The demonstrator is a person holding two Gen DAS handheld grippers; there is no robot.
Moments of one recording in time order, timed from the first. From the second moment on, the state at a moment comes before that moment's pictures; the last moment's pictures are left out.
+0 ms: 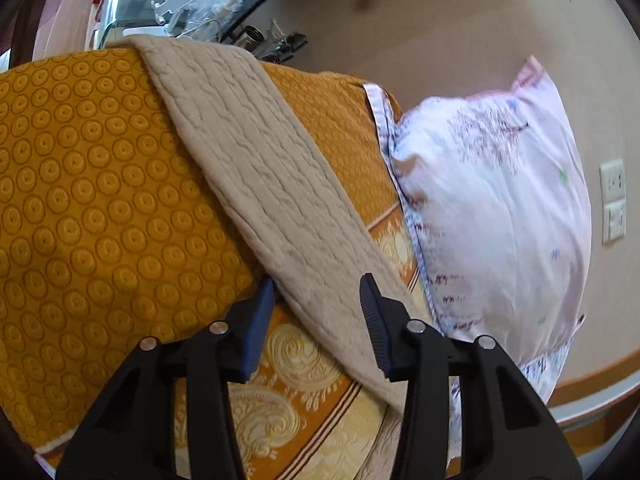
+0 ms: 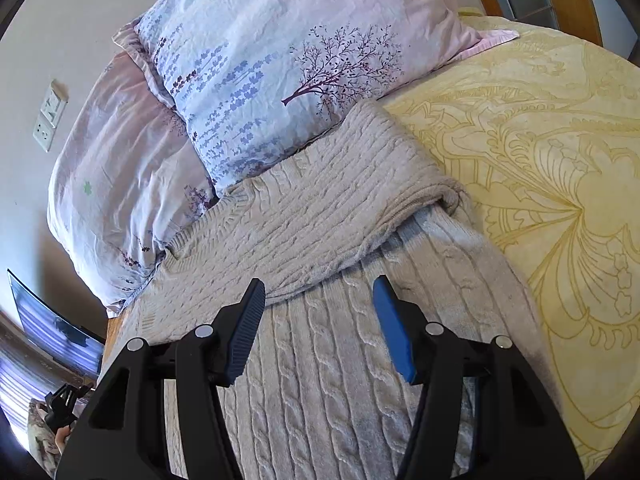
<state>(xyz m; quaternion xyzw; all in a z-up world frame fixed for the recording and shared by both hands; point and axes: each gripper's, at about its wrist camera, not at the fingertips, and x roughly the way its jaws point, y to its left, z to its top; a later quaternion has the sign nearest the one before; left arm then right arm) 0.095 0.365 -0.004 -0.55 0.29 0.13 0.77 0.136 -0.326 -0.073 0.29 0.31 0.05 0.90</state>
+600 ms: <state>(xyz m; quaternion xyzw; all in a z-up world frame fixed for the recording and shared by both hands) 0.127 0.346 0.044 -0.53 0.25 0.09 0.81 0.136 -0.326 -0.075 0.30 0.30 0.07 0.90</state>
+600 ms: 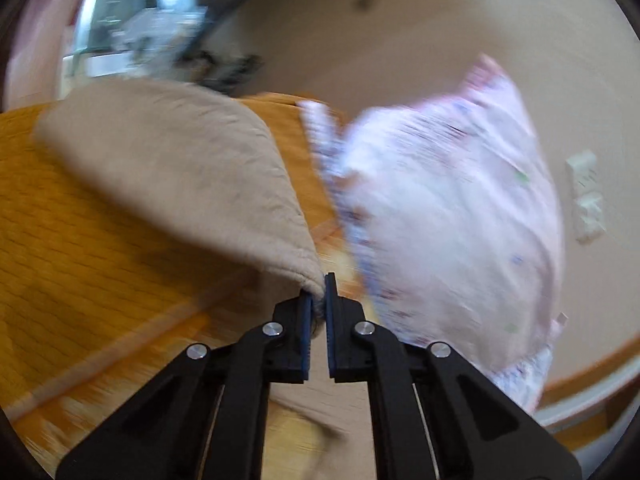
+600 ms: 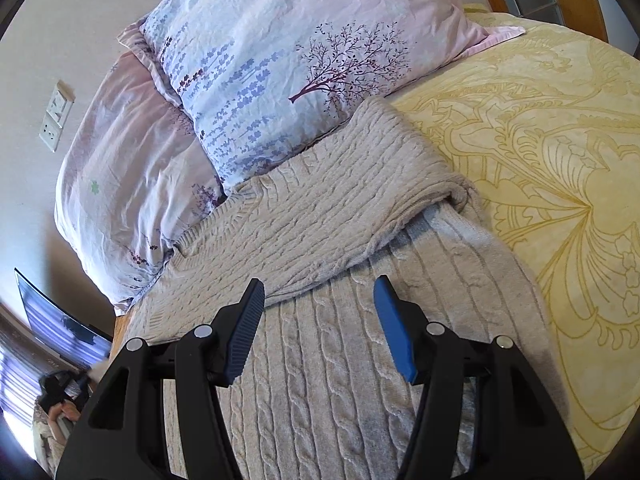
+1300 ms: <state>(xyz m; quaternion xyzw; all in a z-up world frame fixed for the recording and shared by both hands) 0.222 0.024 0.017 -0.35 0.44 -0.18 0.81 0.135 -0.320 -0.067 0.27 0.32 0.10 0.90</state>
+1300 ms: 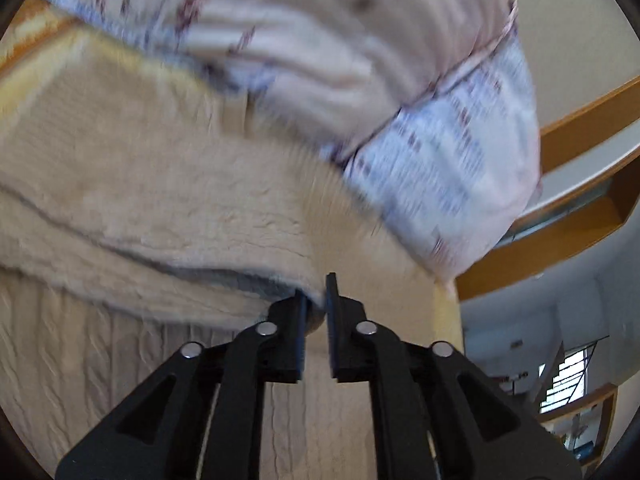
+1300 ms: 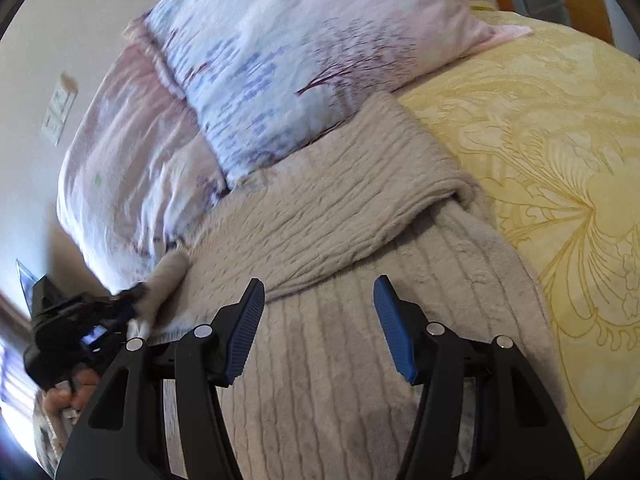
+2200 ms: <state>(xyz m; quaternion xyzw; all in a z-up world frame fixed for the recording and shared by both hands) 0.162 0.183 -0.009 -0.42 0.40 -0.07 0.81 0.192 0.003 -0.054 -0.22 0.31 0.32 0.86</state>
